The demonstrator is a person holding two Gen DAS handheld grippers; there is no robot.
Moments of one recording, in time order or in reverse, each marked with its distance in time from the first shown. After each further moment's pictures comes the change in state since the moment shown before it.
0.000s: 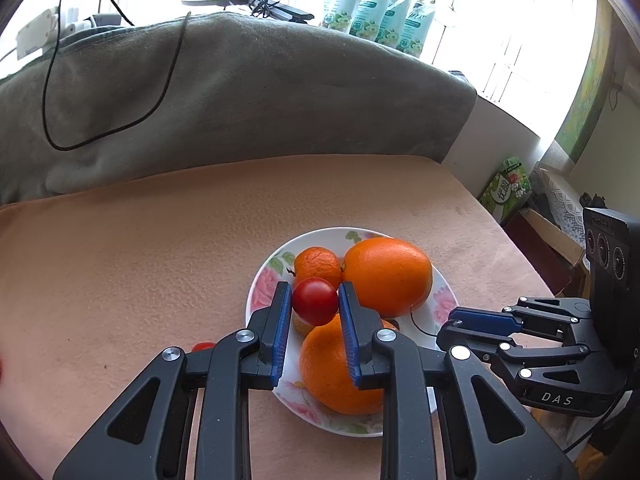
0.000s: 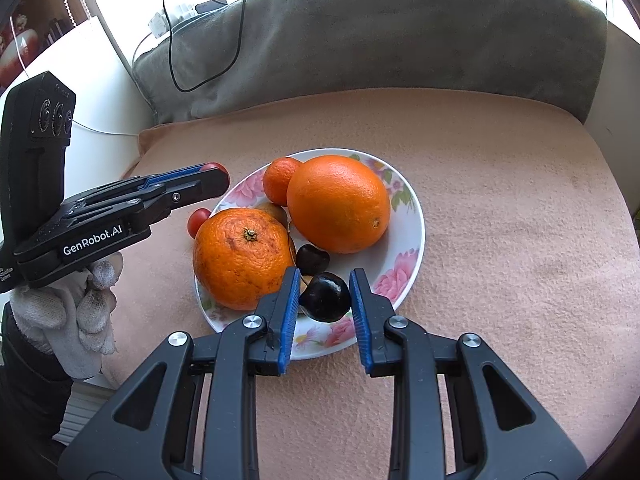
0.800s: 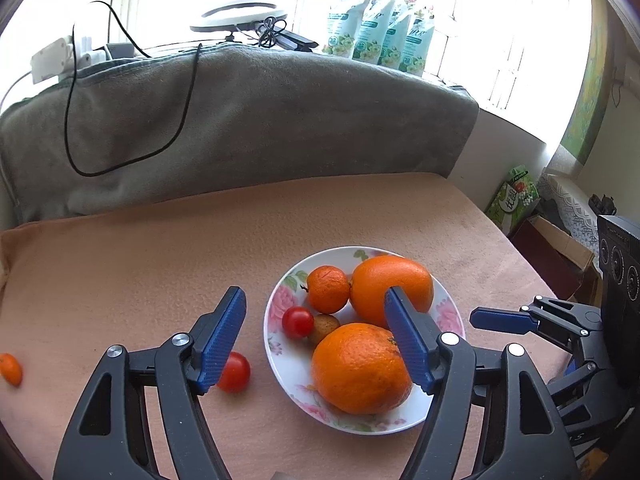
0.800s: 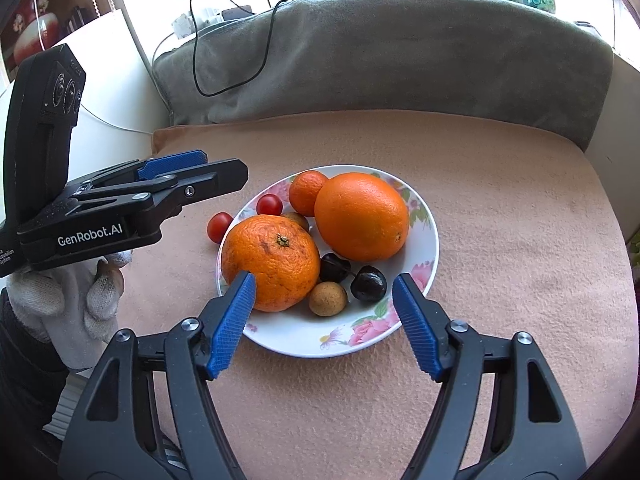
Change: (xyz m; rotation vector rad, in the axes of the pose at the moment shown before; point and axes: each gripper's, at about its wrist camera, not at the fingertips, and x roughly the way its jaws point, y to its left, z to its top) left arm -0.019 -0.005 0.006 0.021 -0.062 0.065; right arm -0.016 0.021 0.001 -0.071 -0.050 -0.008
